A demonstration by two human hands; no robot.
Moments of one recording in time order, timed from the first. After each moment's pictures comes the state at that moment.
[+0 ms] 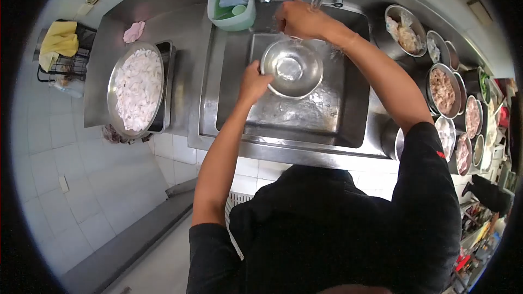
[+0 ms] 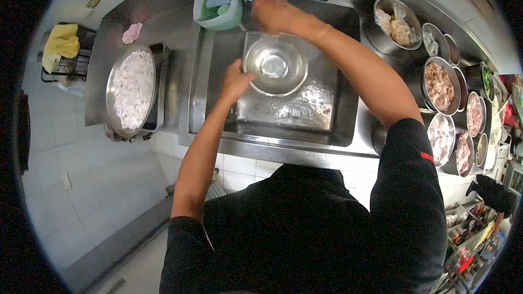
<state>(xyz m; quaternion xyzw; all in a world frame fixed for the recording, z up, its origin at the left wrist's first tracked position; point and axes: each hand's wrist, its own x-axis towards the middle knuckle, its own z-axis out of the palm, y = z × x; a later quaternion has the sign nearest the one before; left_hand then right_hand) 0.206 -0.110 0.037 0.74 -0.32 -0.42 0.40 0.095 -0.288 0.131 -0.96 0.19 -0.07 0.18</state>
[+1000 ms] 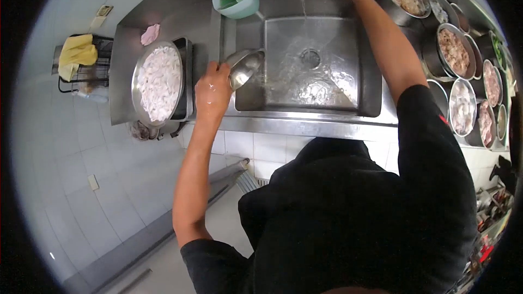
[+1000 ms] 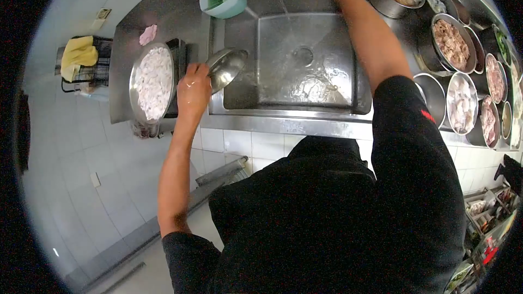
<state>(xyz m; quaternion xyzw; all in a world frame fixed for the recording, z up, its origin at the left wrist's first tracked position) 0.242 -0.010 0.157 0.75 -0.65 0.07 0.02 0.028 -0.378 0.066 -0.72 0.59 -0.34 0.12</state>
